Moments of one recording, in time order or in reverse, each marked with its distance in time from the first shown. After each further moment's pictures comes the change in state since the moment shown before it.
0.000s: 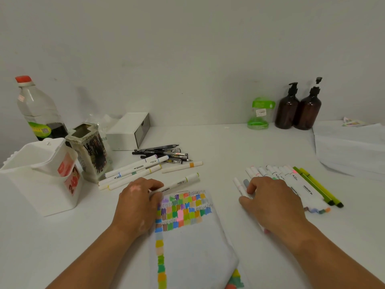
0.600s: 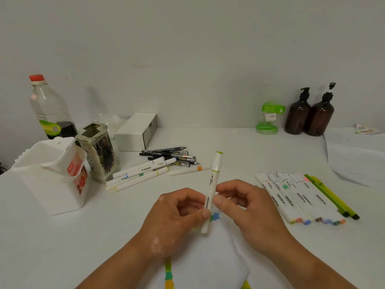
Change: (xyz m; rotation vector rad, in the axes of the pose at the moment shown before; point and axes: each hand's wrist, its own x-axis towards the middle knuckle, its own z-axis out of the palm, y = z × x) left_hand -0.032 0.047 -0.008 -0.854 -0.413 0.013; right_hand -0.031 -0.050 -0.004 1.100 -0.151 -0.315
